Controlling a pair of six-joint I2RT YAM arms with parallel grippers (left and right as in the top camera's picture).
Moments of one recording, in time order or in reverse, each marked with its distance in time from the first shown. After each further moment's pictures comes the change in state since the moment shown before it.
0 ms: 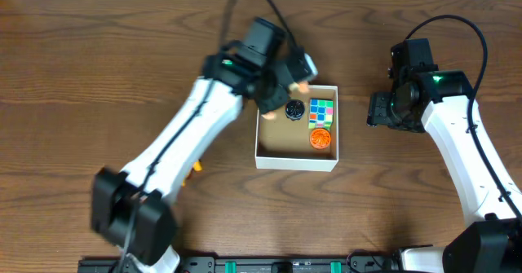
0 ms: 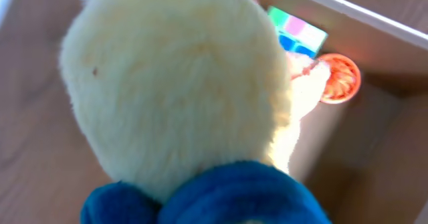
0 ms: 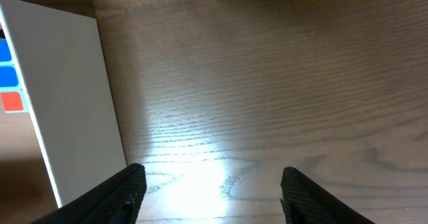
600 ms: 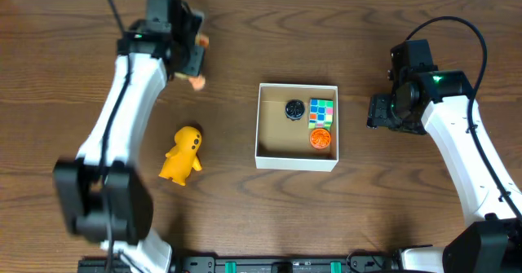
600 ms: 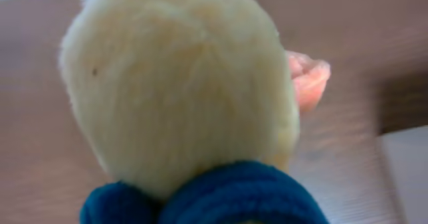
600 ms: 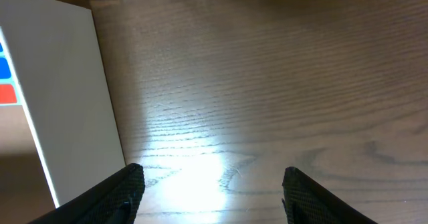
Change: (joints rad) left arm 0.441 -0.023 -0.004 0.074 -0.139 -0.371; right arm 0.000 0.000 0.000 -0.020 0.000 0.000
